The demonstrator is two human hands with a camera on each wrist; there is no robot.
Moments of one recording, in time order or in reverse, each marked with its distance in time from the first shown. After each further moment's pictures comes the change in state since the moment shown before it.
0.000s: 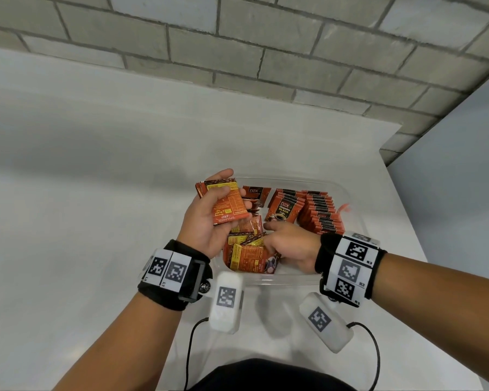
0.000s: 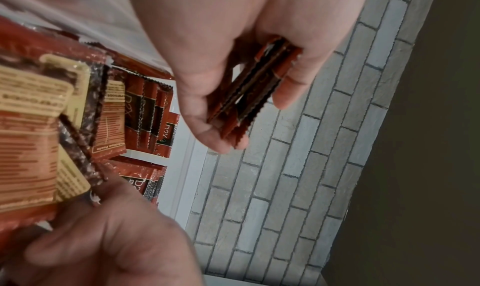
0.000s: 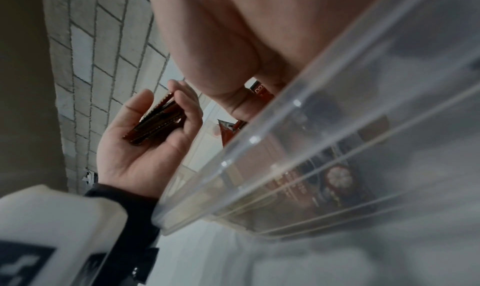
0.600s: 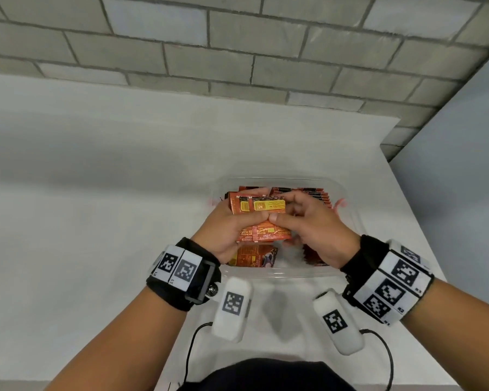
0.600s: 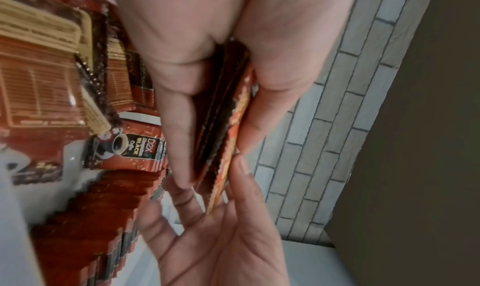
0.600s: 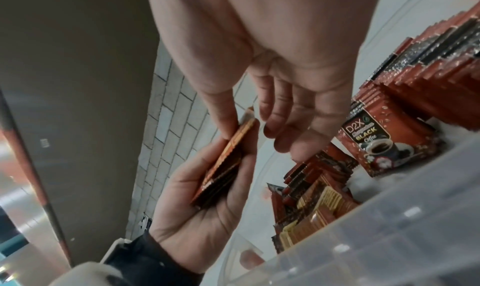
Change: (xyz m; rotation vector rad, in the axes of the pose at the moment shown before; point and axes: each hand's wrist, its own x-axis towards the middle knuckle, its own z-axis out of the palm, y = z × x) left_hand -0.016 -0.011 0.034 0.389 -0.137 -0.188; right_hand -0.047 0.006 -0.030 0.091 0.146 -0.487
